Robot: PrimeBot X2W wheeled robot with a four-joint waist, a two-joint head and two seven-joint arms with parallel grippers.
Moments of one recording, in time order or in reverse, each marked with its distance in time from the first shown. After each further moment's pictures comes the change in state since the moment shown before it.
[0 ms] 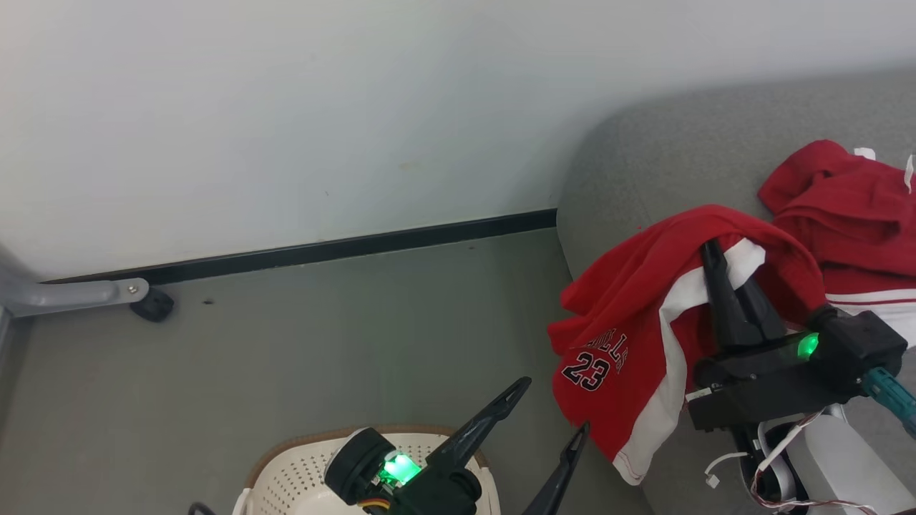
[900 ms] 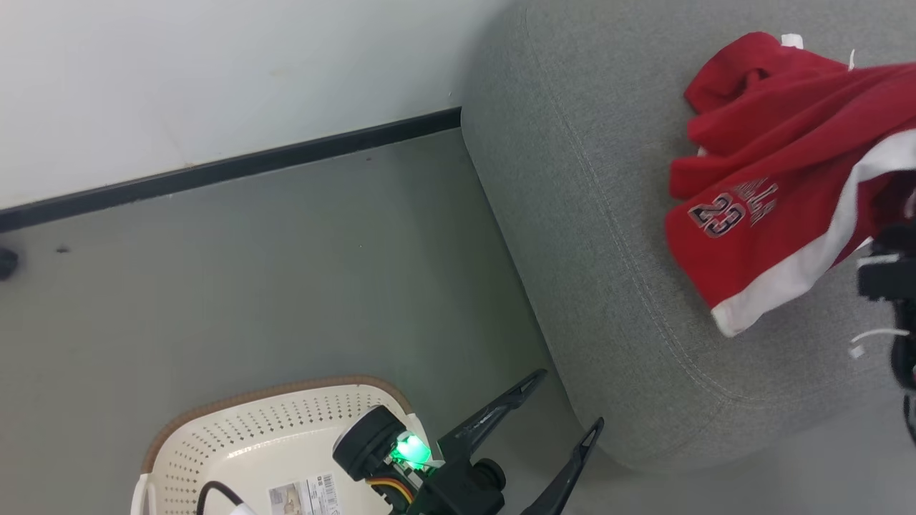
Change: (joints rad) left arm -0.062 0.020 -0.038 0.007 0.052 -0.017 0.055; right arm -0.122 -0.095 -0.267 -0.008 0.043 -0.030 -0.008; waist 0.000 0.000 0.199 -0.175
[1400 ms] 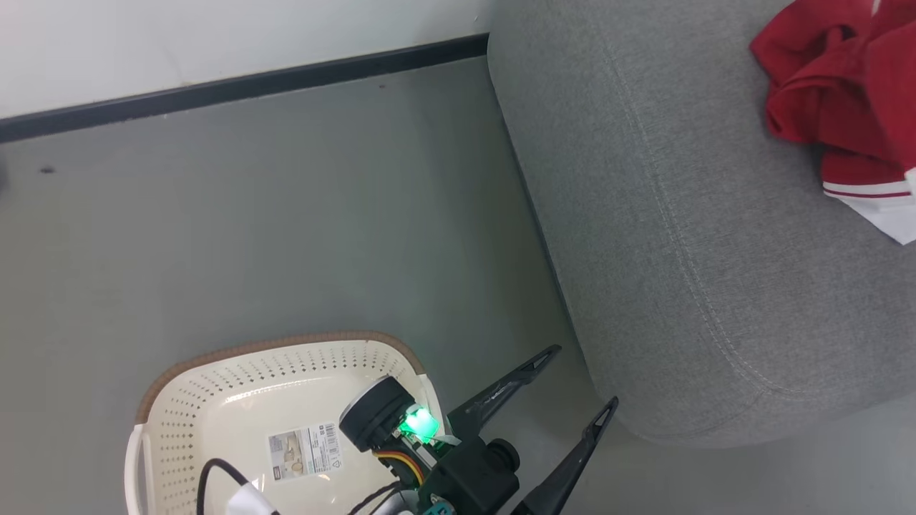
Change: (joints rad) left arm -0.067 -0.006 -0.010 -0.001 0.019 -0.020 0.020; right arm -0.319 -0.176 -0.204 0.141 0.037 0.002 -0.007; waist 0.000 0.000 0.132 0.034
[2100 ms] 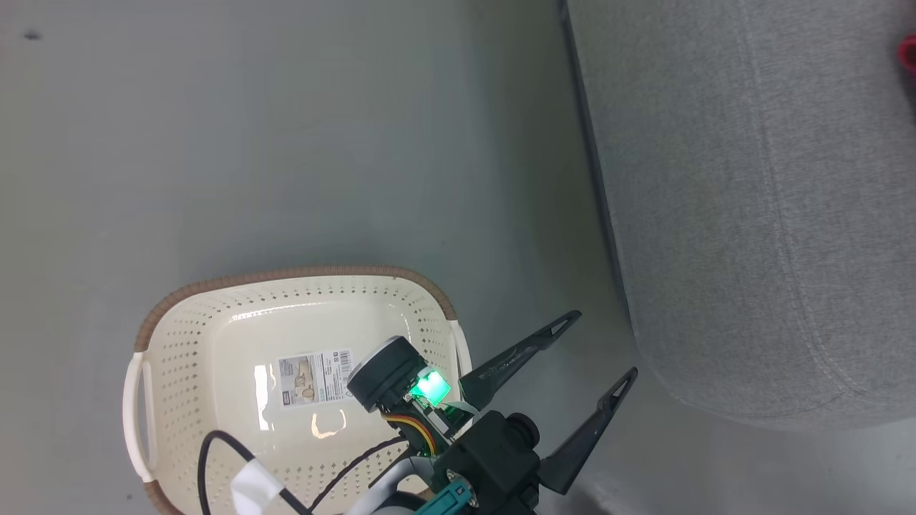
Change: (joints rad) left arm -0.094 -0.011 -0.003 -0.001 0.036 -0.027 0.016; right arm -0.090 -0.011 -0.017 0.346 0.051 0.058 0.000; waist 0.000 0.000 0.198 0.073
